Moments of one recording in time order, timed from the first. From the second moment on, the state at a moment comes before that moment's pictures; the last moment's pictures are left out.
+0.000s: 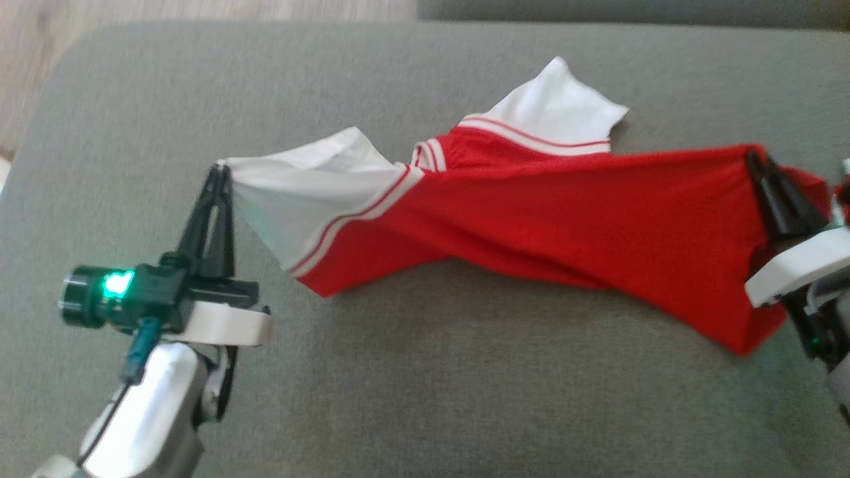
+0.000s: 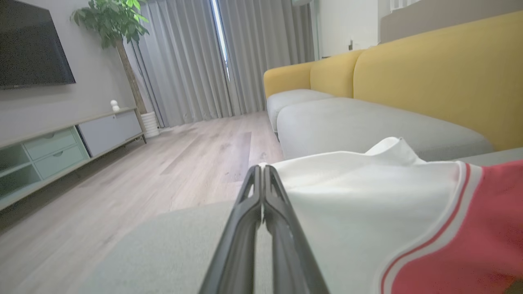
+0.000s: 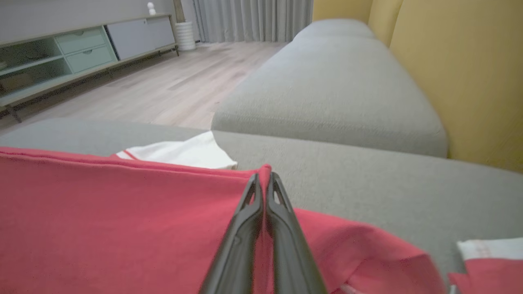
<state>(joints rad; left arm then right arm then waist) -0.36 0.36 -0.48 0.20 -0.36 0.23 -0.25 -0.44 -0.53 0.40 0.52 0.58 0.12 -0.21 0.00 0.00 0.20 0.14</state>
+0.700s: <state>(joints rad) -0.85 0.55 -0.44 -0.03 -0.24 0.09 -0.11 -0.52 -0.65 -0.01 -0.05 0.38 0.12 -0.02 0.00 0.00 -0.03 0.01</state>
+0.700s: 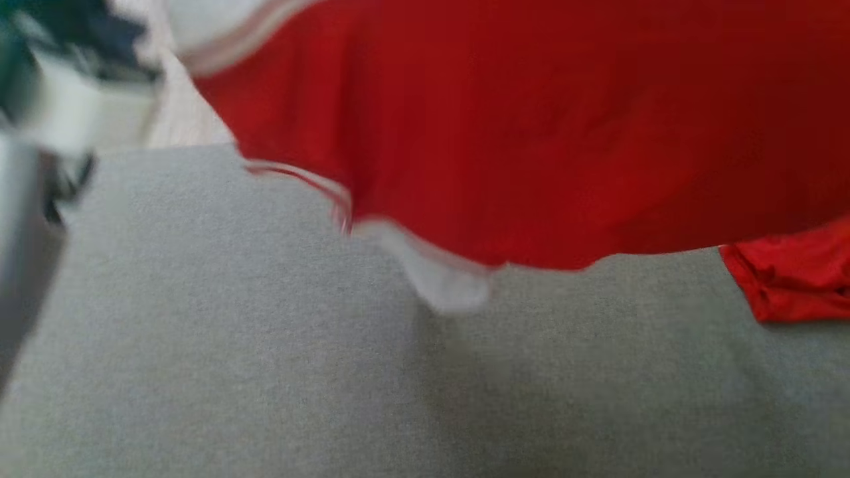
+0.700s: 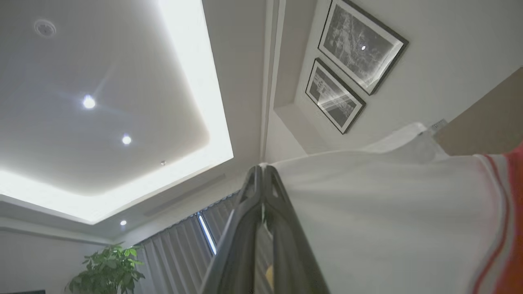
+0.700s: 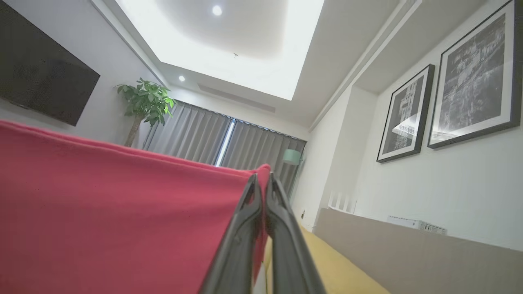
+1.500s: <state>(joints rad) -1.58 0.40 -0.54 0.71 -0.11 -0.02 -0.24 -1.27 -0.58 0.35 0.58 0.37 0.12 -0.19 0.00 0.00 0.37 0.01</state>
